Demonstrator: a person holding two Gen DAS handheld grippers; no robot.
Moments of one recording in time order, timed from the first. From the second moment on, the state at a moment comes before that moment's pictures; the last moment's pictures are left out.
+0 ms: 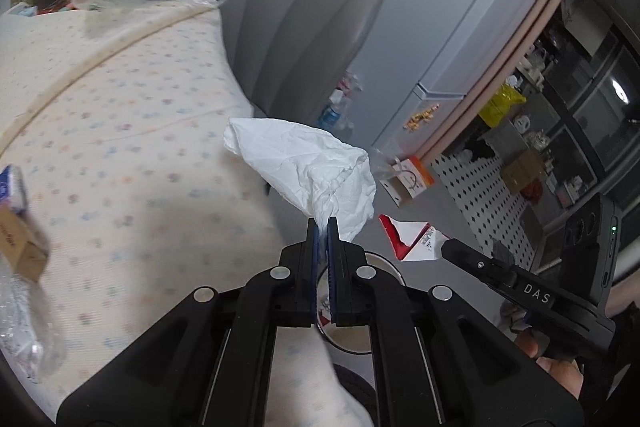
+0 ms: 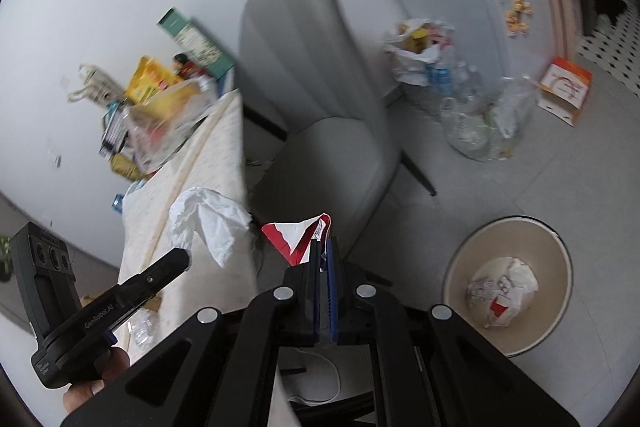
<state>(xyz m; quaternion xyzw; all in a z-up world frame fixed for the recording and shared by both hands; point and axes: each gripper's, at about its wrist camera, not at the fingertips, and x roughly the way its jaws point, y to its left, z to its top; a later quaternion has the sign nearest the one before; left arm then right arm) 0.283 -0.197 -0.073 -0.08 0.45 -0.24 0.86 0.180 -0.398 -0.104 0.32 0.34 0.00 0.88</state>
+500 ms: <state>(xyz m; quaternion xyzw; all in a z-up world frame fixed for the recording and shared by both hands) 0.281 -0.270 -0.094 -0.04 0.47 -0.27 0.84 0.149 -0.479 -0.140 0.36 0.34 -0.07 0.86</state>
